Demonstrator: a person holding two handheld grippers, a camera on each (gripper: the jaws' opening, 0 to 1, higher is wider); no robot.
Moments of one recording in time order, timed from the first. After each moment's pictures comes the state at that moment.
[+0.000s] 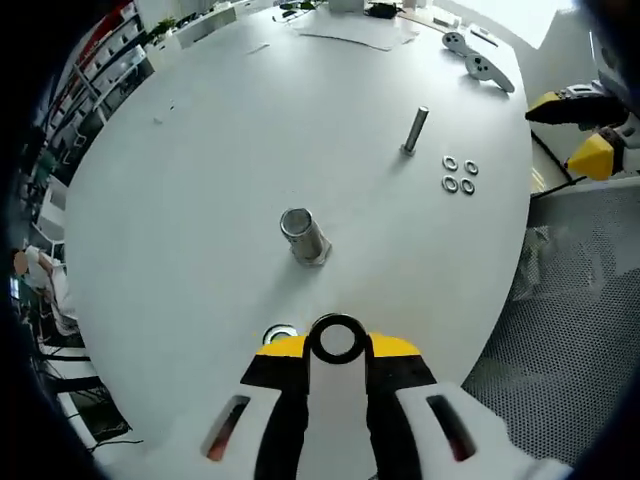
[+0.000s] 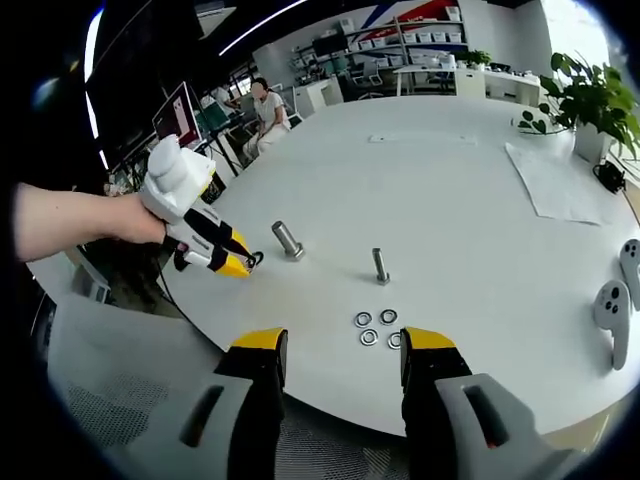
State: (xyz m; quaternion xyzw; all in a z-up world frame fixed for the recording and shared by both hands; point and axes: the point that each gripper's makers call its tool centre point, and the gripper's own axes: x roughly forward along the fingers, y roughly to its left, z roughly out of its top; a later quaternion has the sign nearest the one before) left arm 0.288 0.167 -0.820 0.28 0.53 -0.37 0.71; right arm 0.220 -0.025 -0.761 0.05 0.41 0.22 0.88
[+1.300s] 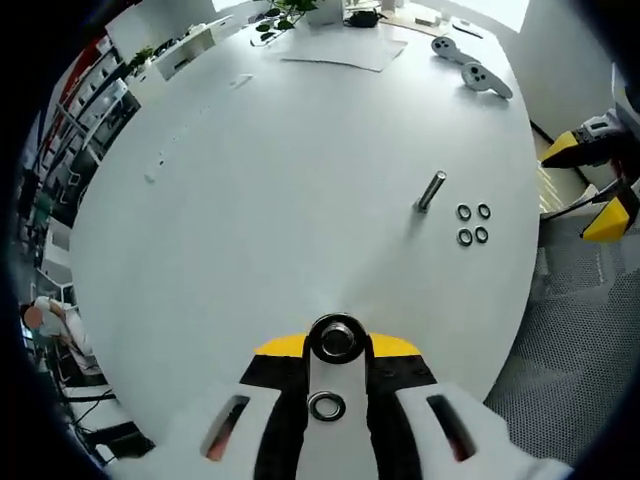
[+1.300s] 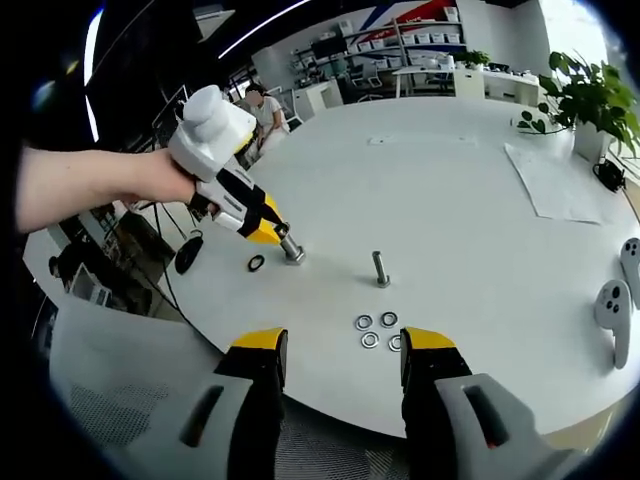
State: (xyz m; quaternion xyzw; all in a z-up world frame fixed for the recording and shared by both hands) left arm 0.336 0.127 -0.813 0.33 0.51 -0.39 0.70; right arm 0.223 -0.025 -0.758 0.06 0.40 0.22 0.89
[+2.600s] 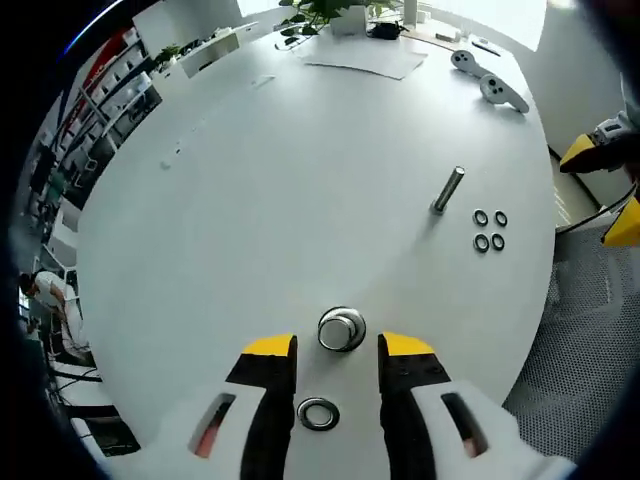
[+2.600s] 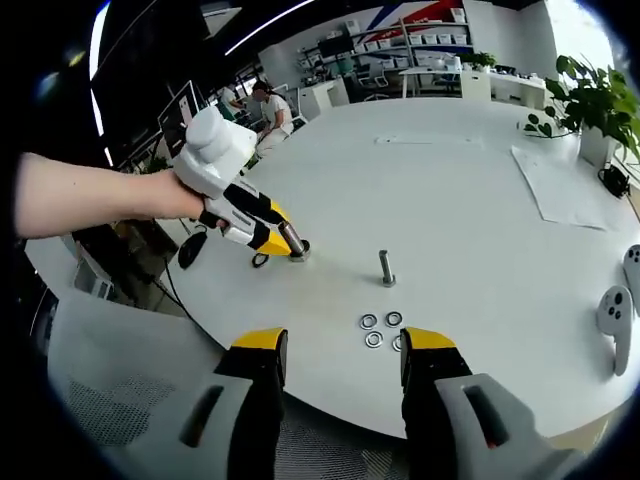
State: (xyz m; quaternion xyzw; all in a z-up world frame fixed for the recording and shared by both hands) left arm 0.332 0.139 -0.813 0.28 0.47 -0.36 0.76; right arm 0.220 -0.020 -0.759 0.04 0.40 0.24 0.88
